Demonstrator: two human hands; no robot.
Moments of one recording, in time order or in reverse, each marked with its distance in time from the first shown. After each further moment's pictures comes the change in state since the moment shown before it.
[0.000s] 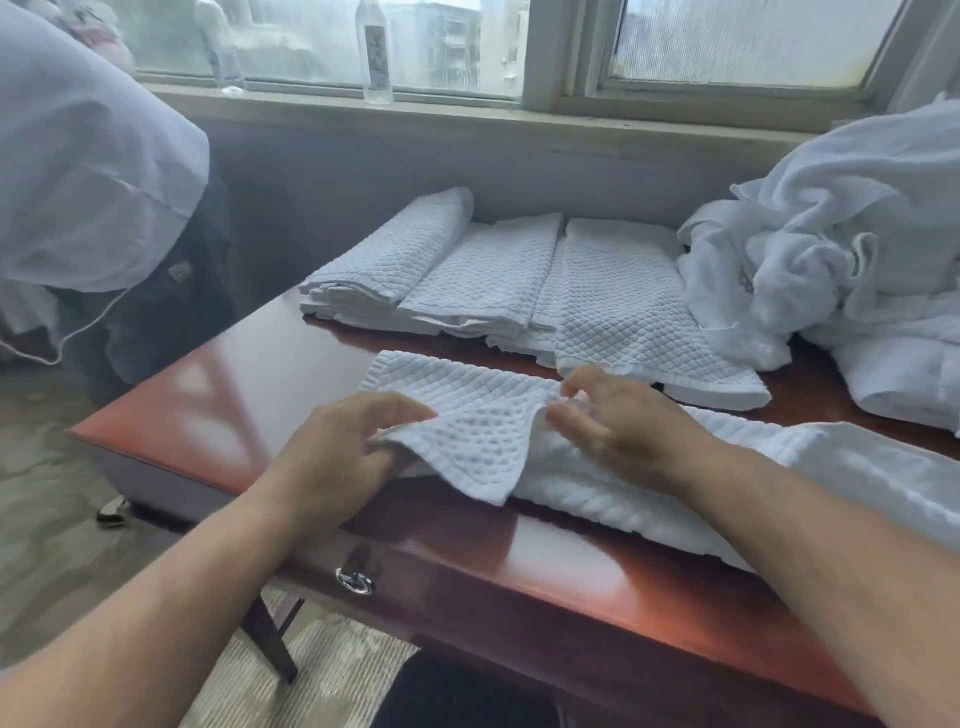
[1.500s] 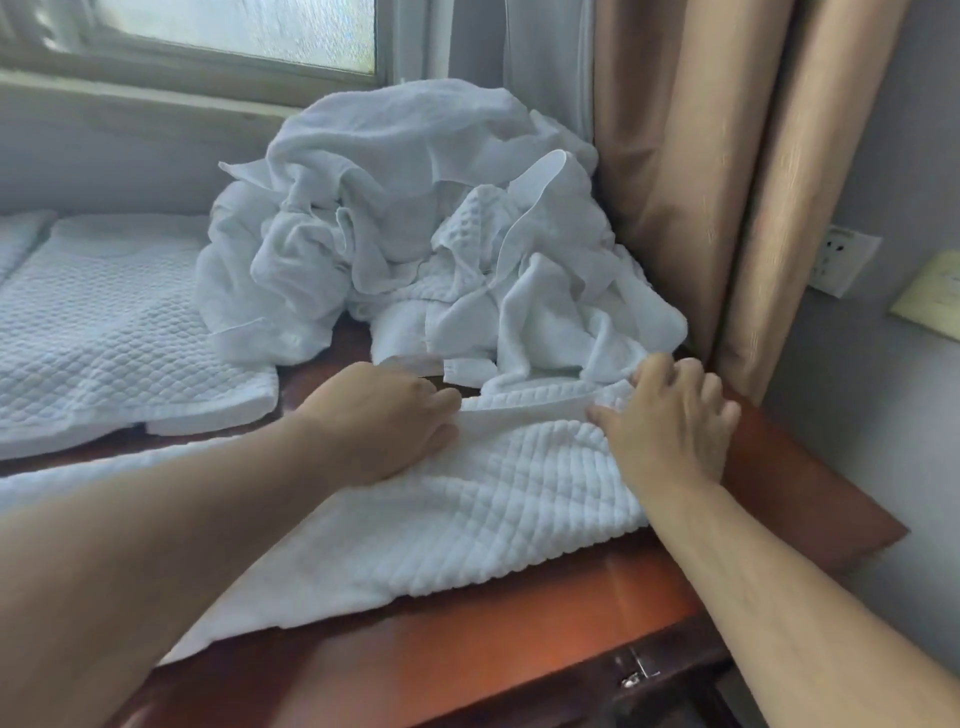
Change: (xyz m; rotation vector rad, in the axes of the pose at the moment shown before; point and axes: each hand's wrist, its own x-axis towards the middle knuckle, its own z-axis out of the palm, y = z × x) left_hand 0.144 0.315 0.277 0.611 -0.317 0.928; right_hand -0.260 0.248 -0.152 -0.656 0.633 1.048
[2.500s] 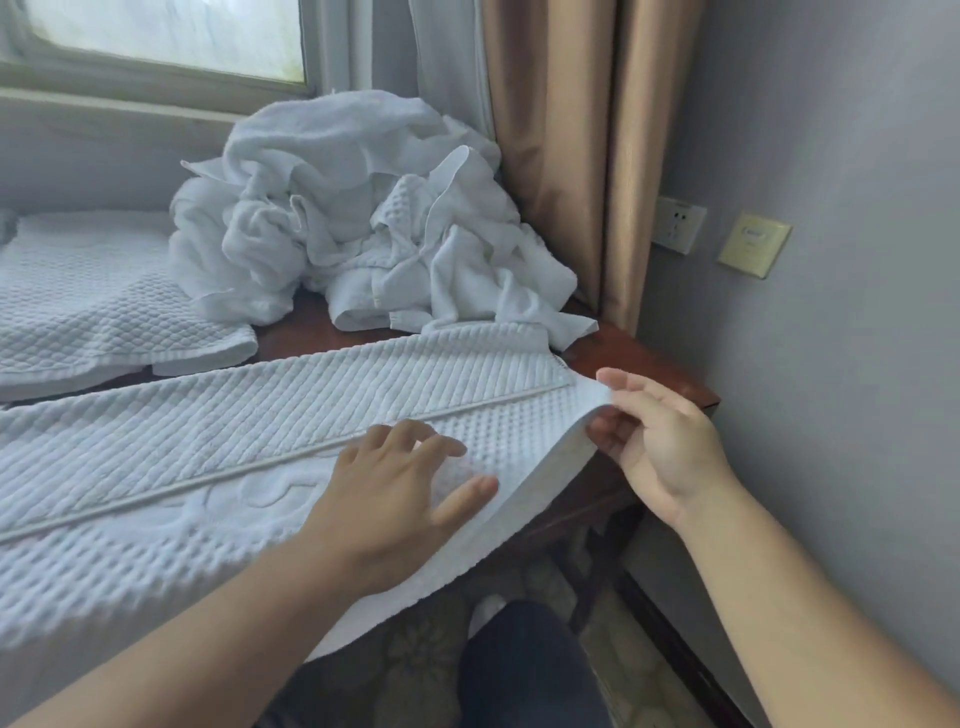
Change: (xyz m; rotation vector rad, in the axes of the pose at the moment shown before) left_hand -0.136 0.141 -0.037 -0.654 -0.050 -0.221; right_hand -0.135 0.086 -0.082 1.708 -0.334 0.419
